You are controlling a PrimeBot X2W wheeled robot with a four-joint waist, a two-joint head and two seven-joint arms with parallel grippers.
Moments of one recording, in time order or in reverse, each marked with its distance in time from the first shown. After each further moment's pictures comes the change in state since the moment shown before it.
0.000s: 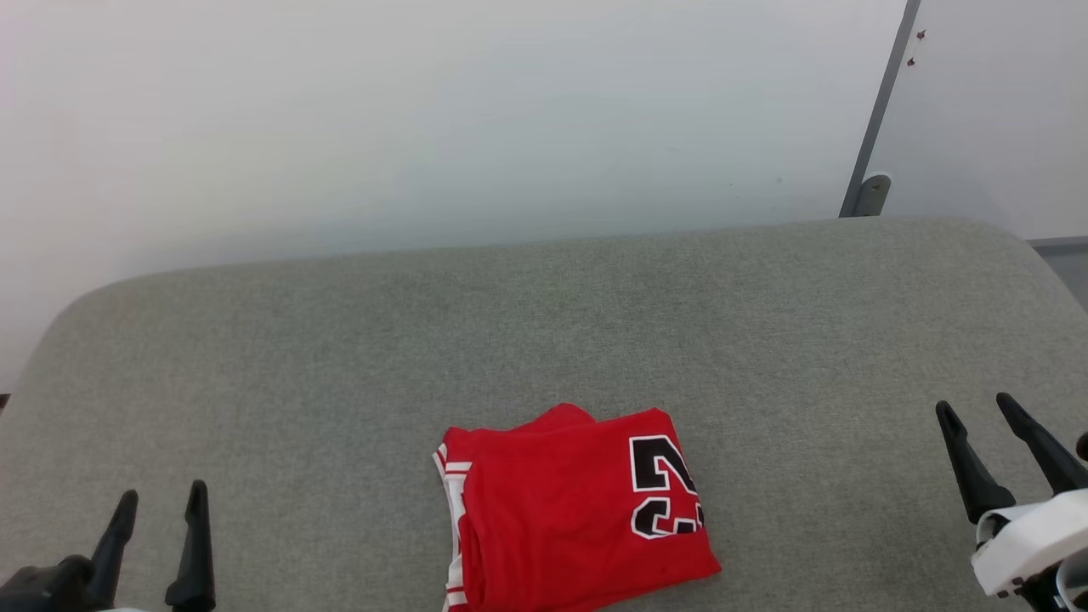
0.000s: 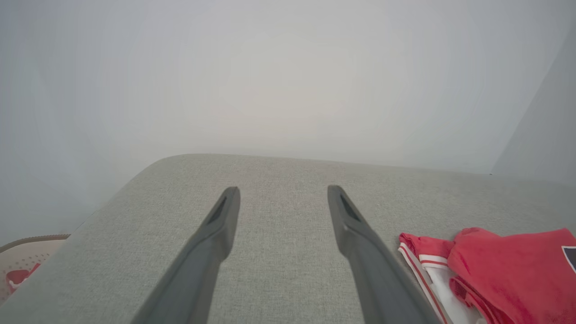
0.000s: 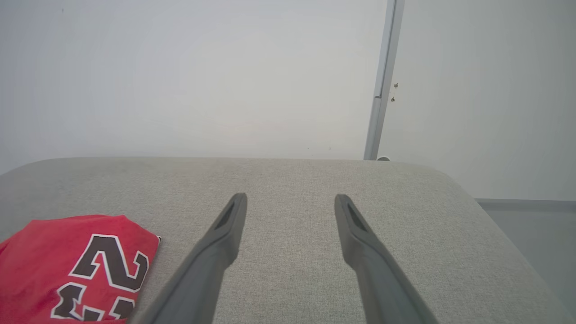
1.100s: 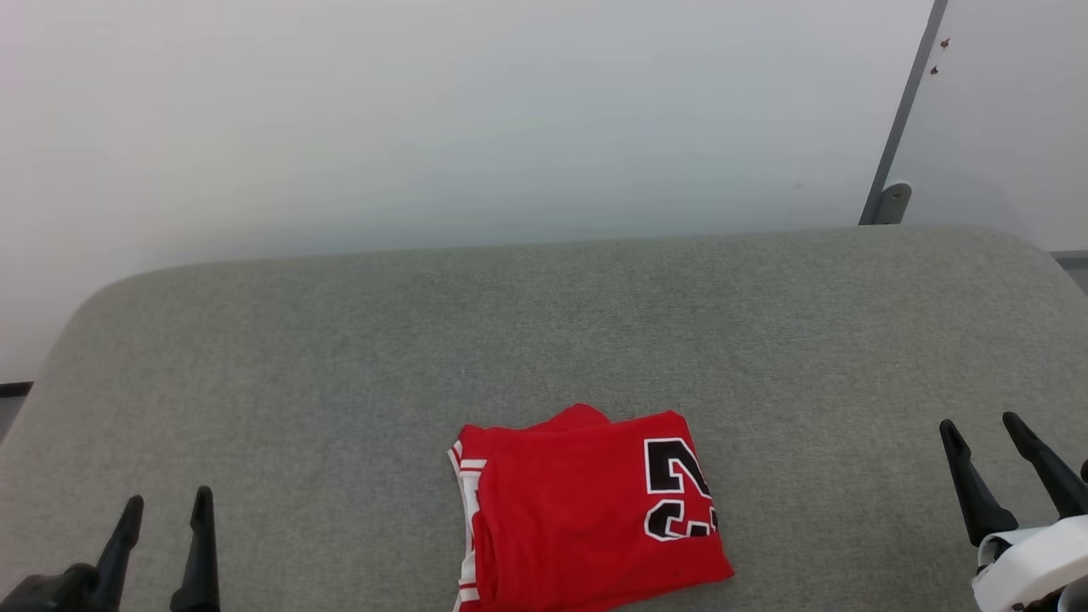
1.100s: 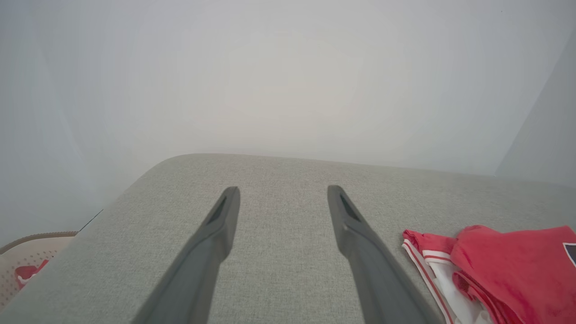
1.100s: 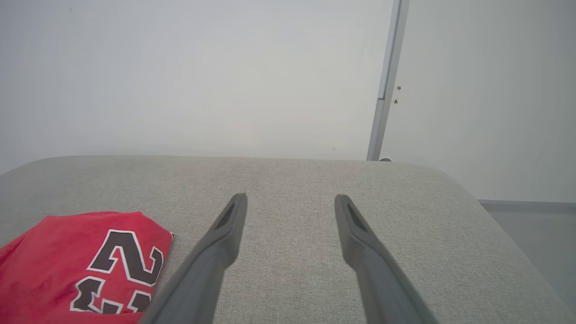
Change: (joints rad) left arm 0.009 -0.048 0.047 0.012 0.057 -0.056 0.000; right arm 0.117 0.076 -0.141 -0.148 -0.109 0.000 0.082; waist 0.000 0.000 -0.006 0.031
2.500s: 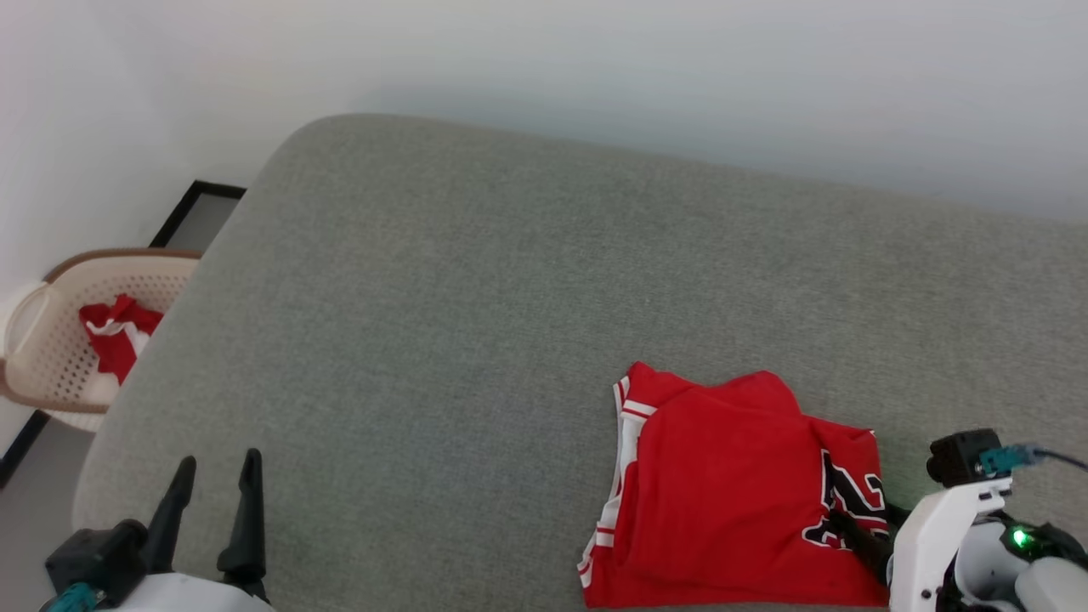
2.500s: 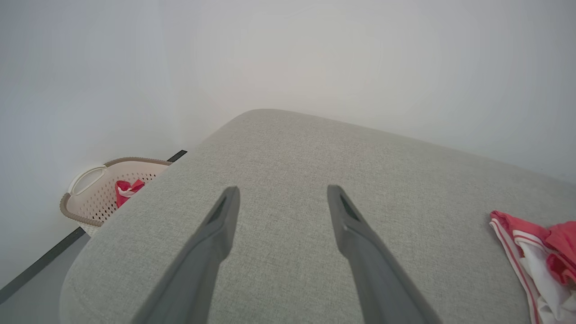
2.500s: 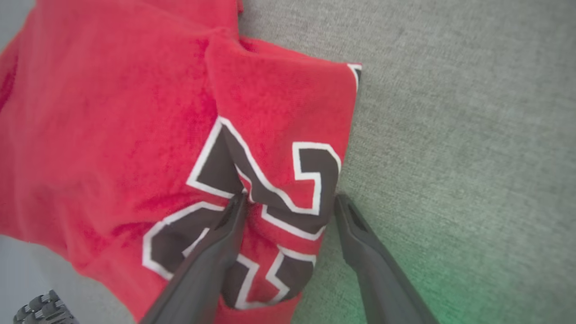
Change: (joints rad) left arm -0.102 -0.041 -0.059 0.039 -0.018 -0.021 0.017; right arm -0.206 -0.011 0.329 0.277 0.254 0.000 0.458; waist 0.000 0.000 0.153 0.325
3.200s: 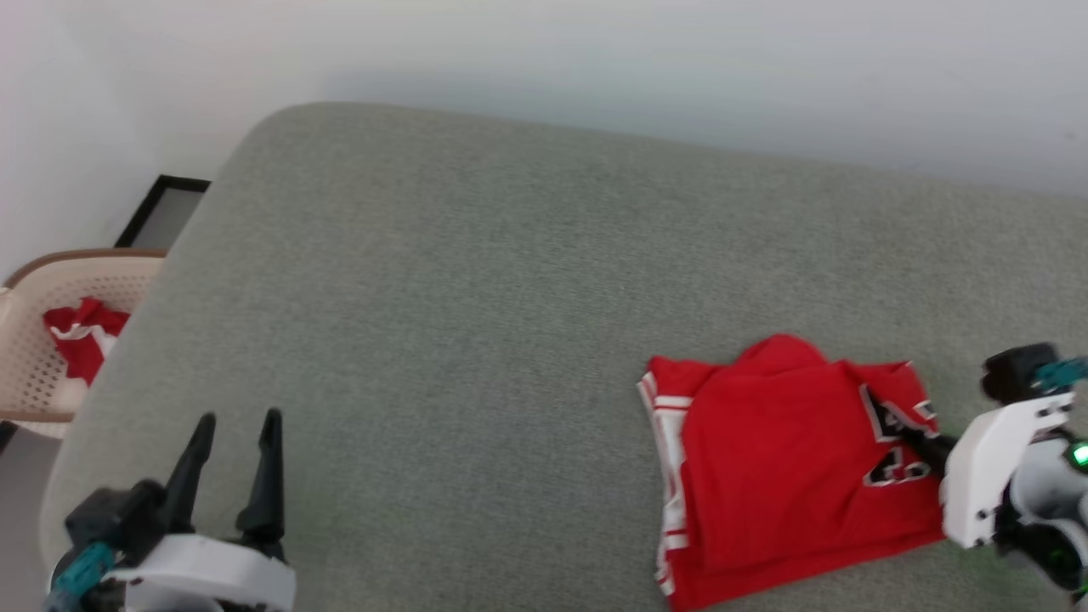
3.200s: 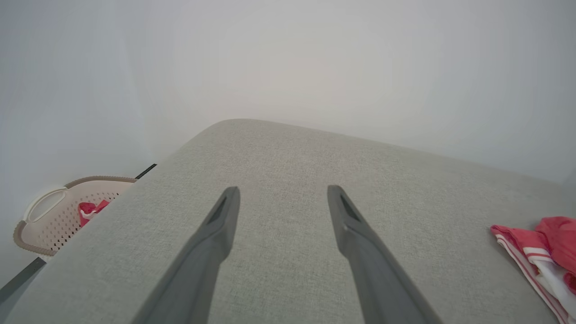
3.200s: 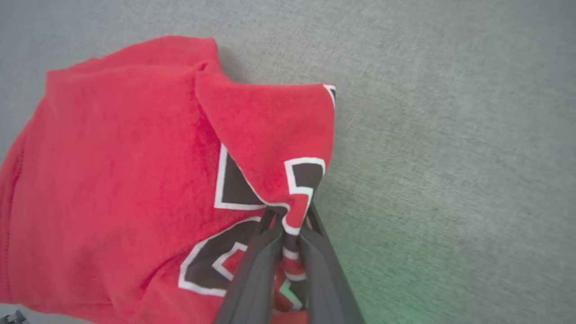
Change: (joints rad) left arm -0.080 -0.018 -0.020 0.025 0.022 -0.027 -0.010; right arm -0.129 -0.092 -0.027 -0.022 0.001 0.000 0.080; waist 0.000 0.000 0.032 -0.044
